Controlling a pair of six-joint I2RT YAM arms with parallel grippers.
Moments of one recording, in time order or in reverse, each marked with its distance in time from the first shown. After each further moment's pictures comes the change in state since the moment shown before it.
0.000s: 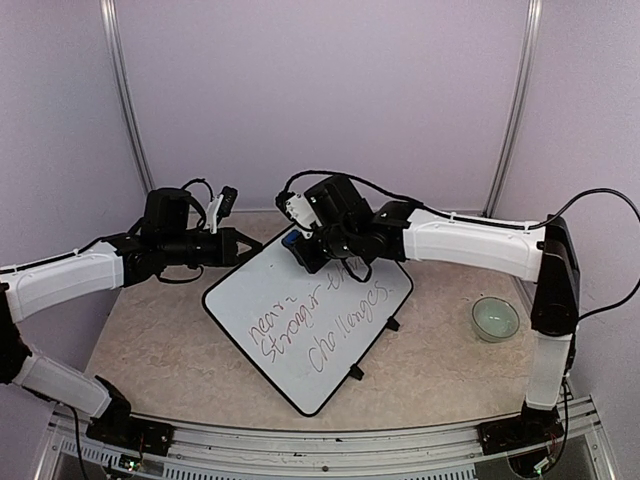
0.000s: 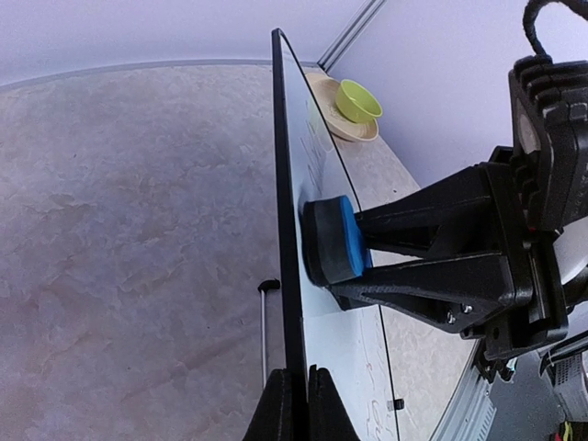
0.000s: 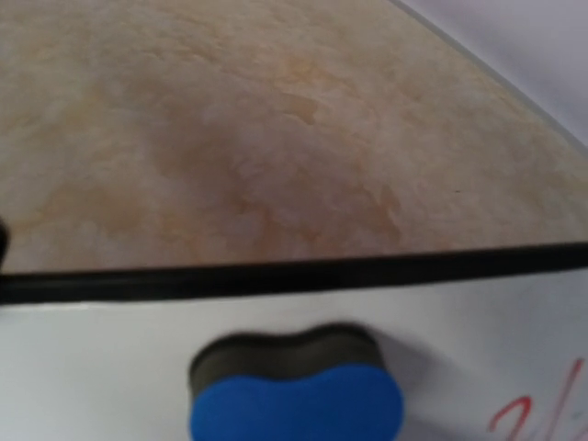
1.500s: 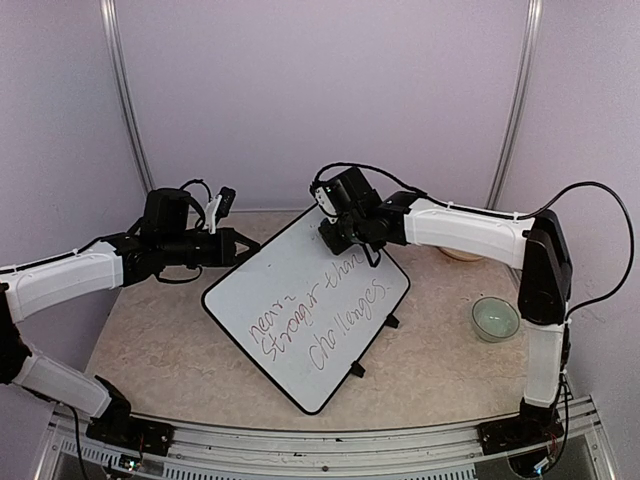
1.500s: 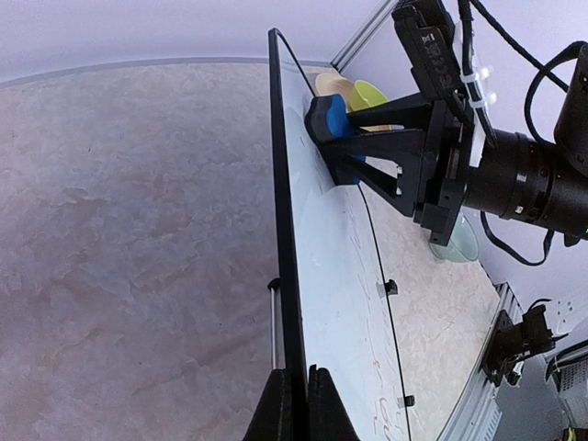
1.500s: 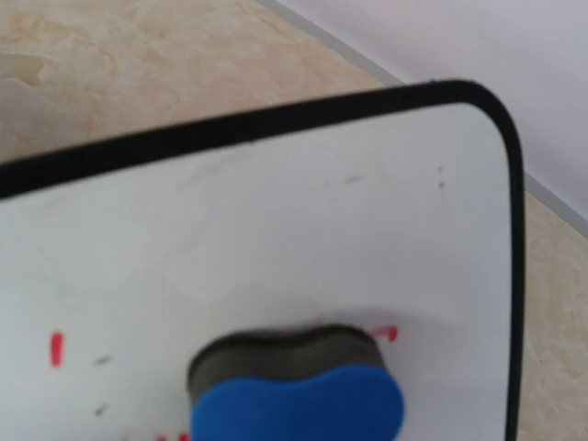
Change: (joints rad) left arm 0.005 -0.002 0.000 -0.019 -0.024 0.000; right arm -0.116 0.071 0.056 -0.068 0.223 -0.014
